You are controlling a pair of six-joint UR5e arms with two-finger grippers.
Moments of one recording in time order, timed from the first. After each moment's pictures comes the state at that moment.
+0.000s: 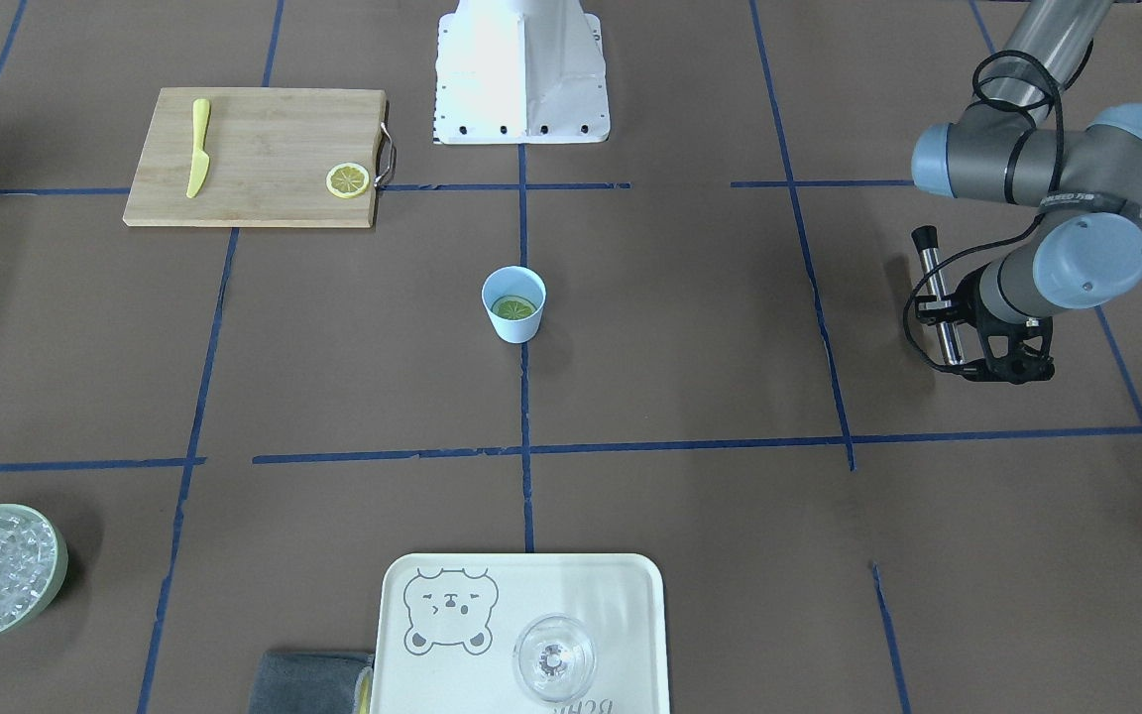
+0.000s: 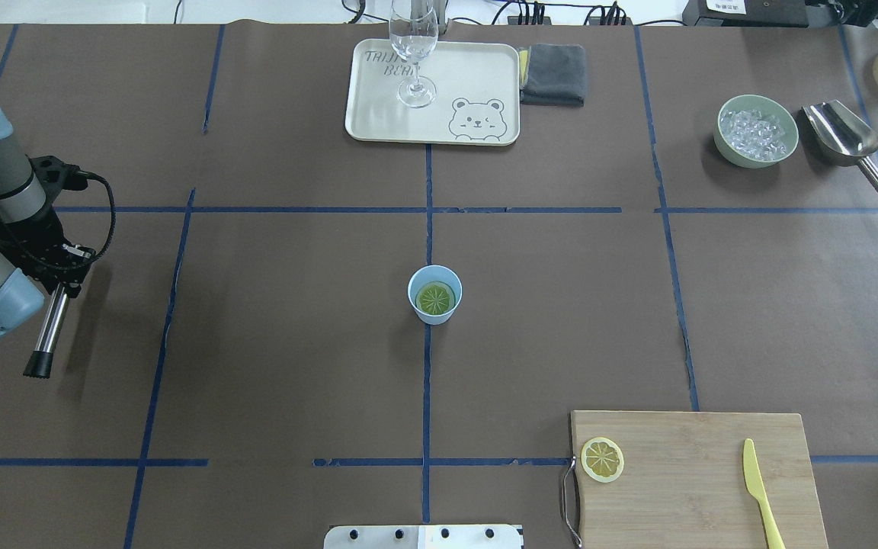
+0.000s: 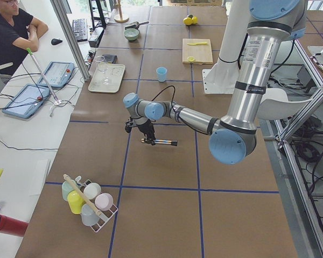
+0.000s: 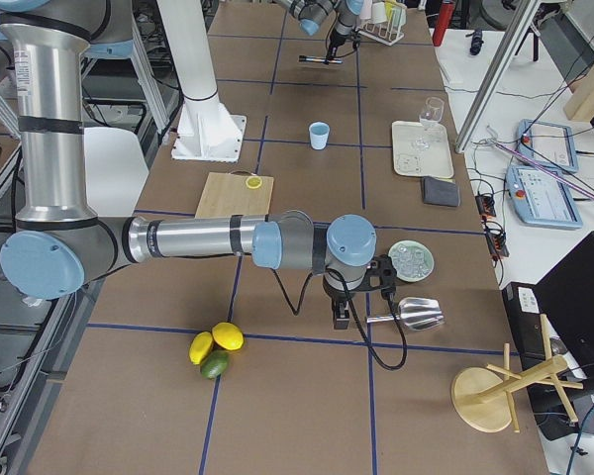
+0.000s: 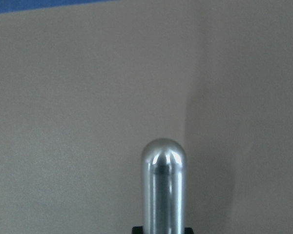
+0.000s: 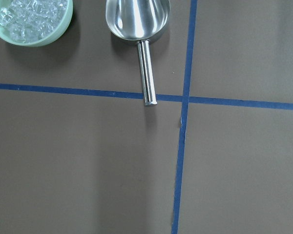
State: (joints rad) left arm -0.94 -1.80 -1.58 -1.45 -2.25 -0.50; right arm 1.60 -1.59 1.70 -1.68 2.44 -0.09
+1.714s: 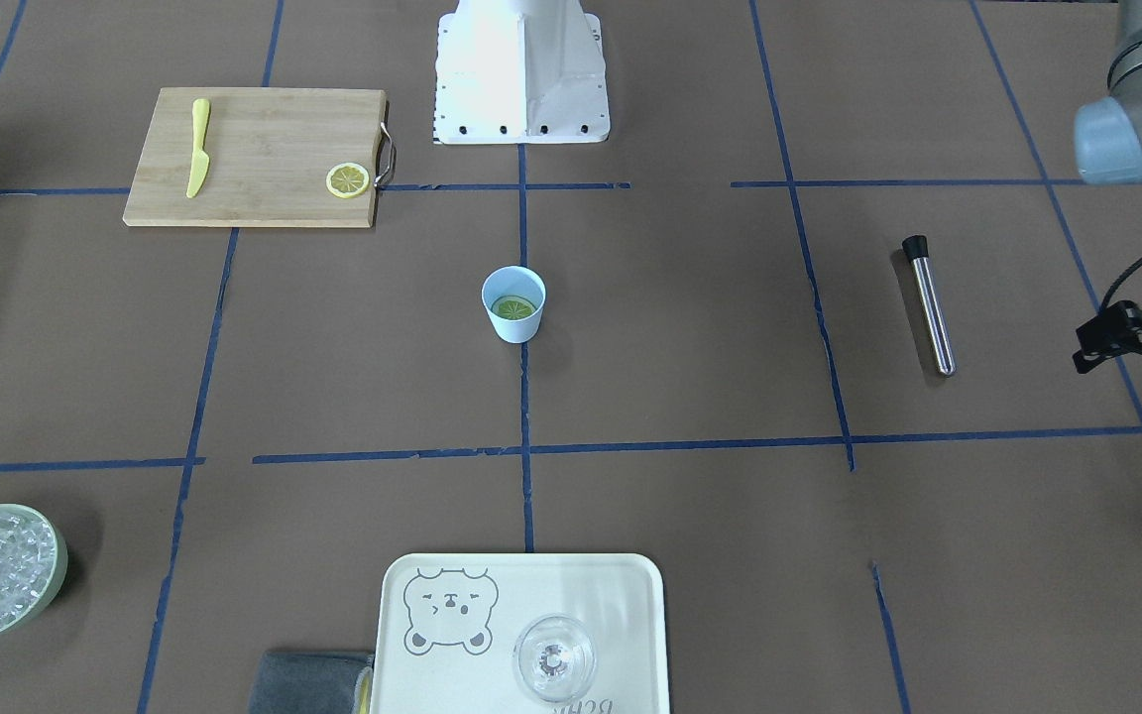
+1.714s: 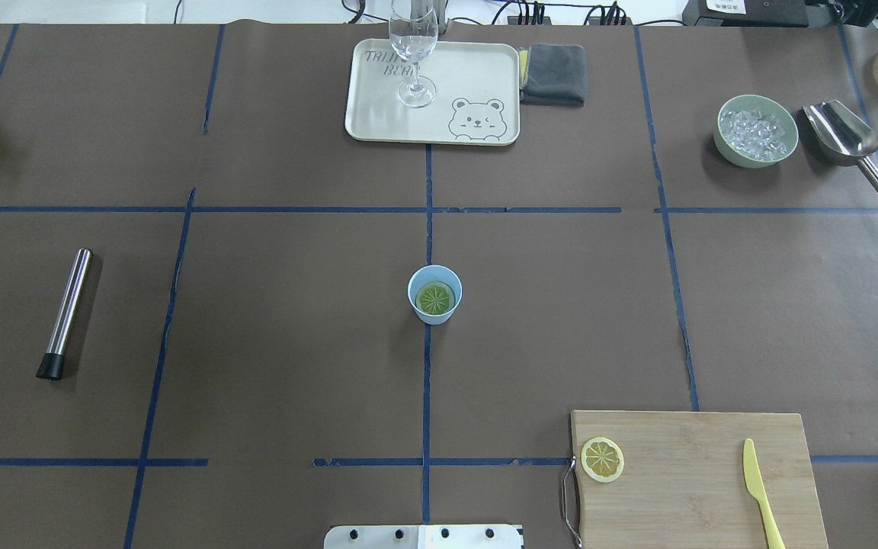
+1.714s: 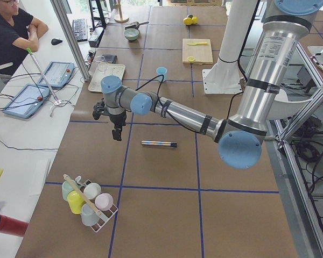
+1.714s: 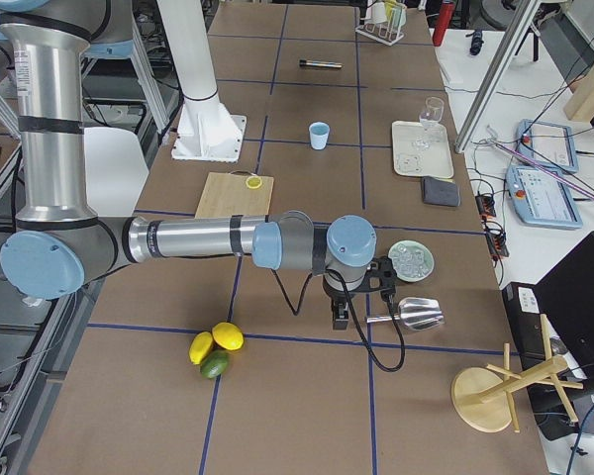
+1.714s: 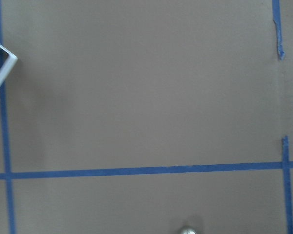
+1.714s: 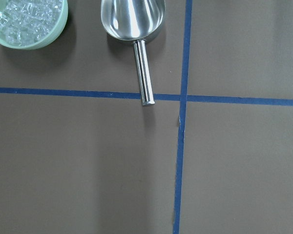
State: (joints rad) left arm -1.31 -1.82 -1.64 -1.58 -2.26 -0.34; right arm 1.60 -1.59 1.69 -1.68 2.44 -0.06
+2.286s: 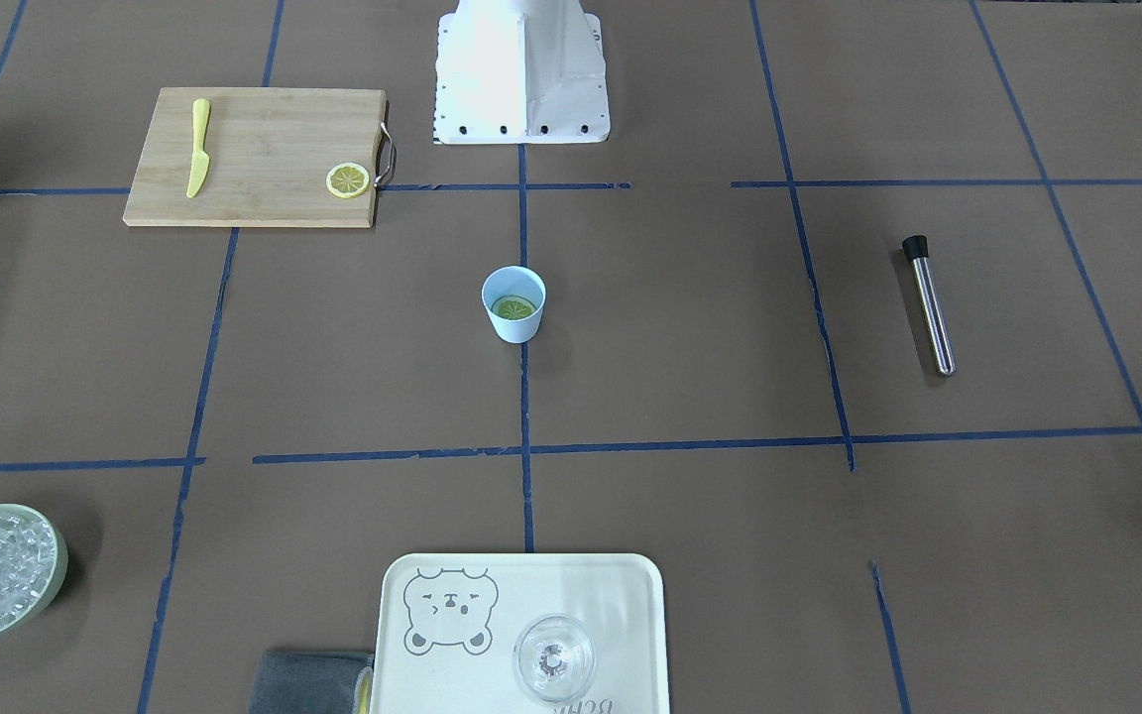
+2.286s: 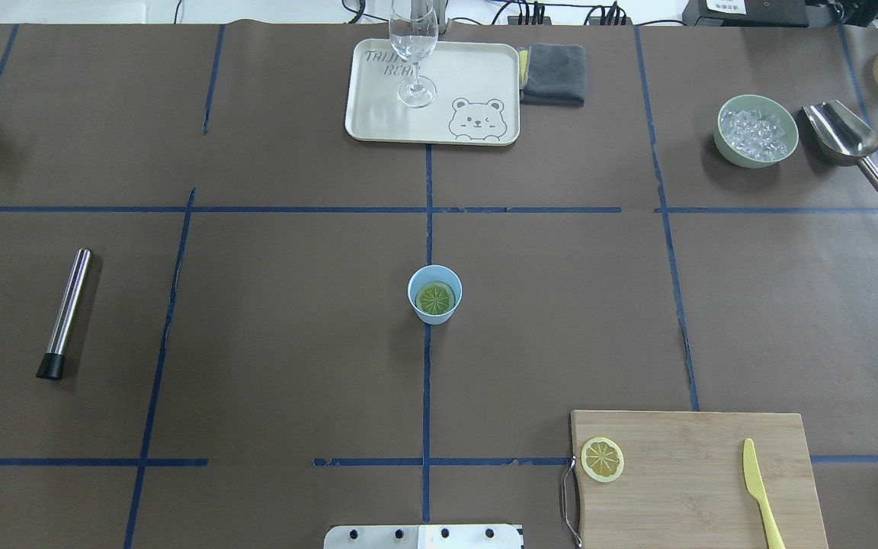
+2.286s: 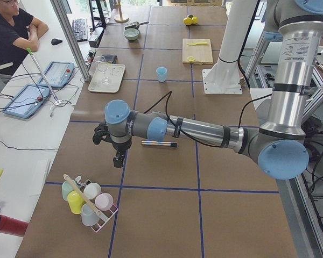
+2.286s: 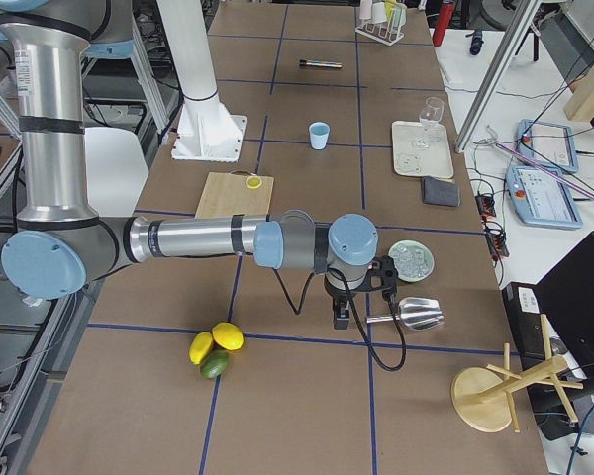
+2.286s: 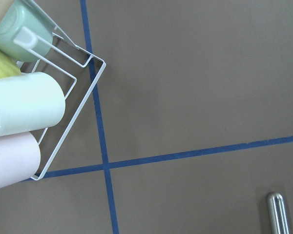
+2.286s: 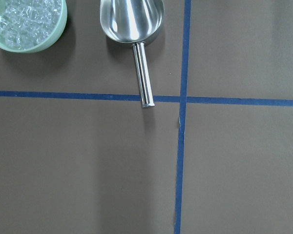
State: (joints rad) left arm -1.52 -1.63 -1.65 -1.66 -2.37 -0.02; right arm 1.60 -1.58 1.69 -1.68 2.44 -0.05
